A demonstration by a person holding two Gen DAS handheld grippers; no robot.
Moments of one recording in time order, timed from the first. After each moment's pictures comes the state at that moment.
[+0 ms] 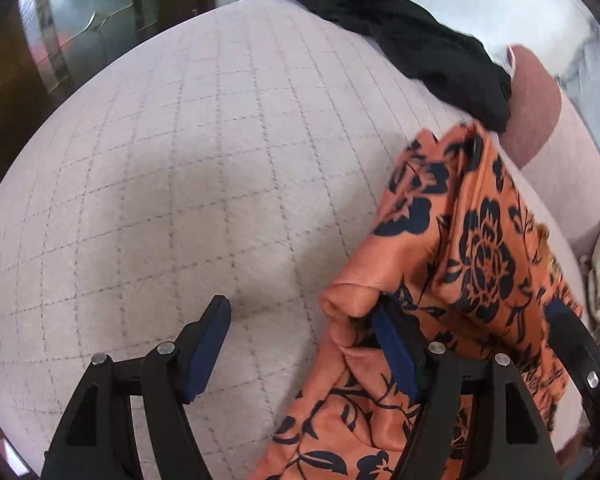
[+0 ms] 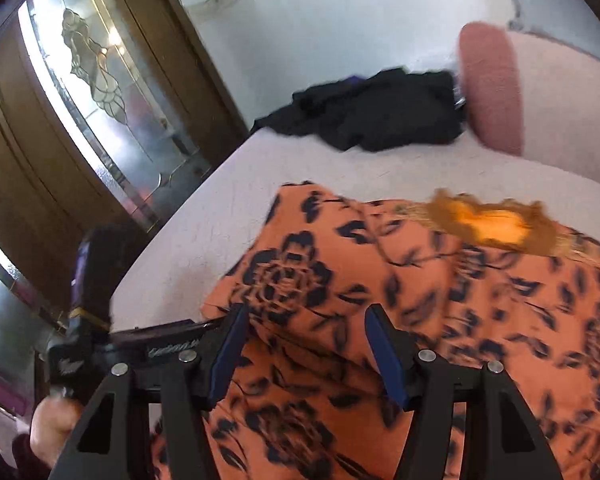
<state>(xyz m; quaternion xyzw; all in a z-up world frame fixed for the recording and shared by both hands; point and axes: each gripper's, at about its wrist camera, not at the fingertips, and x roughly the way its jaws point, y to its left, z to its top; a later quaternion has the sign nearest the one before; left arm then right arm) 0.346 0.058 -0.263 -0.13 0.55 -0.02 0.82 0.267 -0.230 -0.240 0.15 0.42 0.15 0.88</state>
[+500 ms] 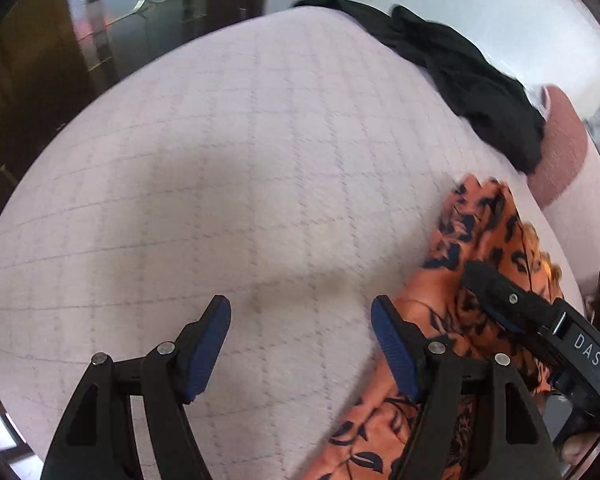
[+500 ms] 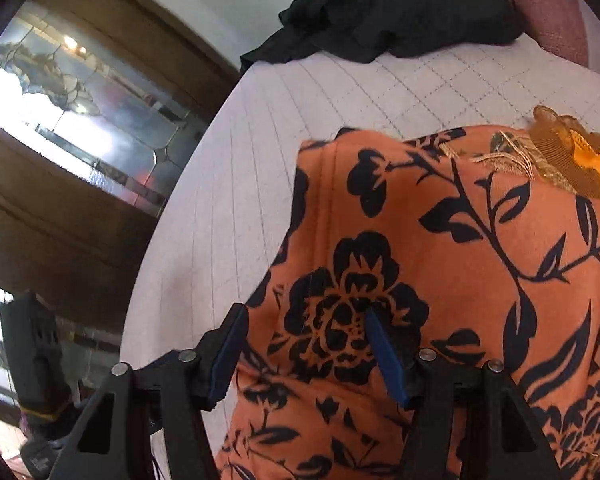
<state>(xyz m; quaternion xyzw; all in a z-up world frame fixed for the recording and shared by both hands) 0.328 0.111 -0.248 -0.16 0.54 0.04 0.82 0.354 -0.186 -0.305 0.24 0.53 0.17 0.79</state>
